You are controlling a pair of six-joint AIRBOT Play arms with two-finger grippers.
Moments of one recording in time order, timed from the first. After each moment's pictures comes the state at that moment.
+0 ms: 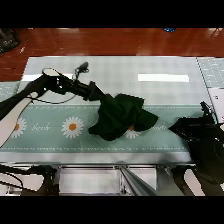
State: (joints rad) left arm -0.17 -1.65 1.20 0.34 -1.35 -1.05; right arm -0.41 -0.78 0.40 -1.04 1.14 1.41
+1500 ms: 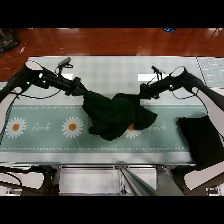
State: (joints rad) left arm -0.01 -1.62 1.27 0.60 -1.33 -1.17; right arm 0.05 -1.77 1.33 -0.81 1.16 1.32
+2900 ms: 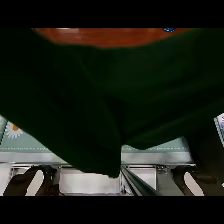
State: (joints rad) left arm 0.23 -0.68 1.85 1.01 -1.30 -1.25; right arm -0.11 -0.72 1.93 -1.42 1.48 1.52
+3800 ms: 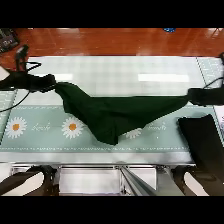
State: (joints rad) left arm 0.06 -1.24 1.08 1.06 -1.01 -1.47; right arm -0.11 -0.94 0.96 -1.39 1.15 1.60
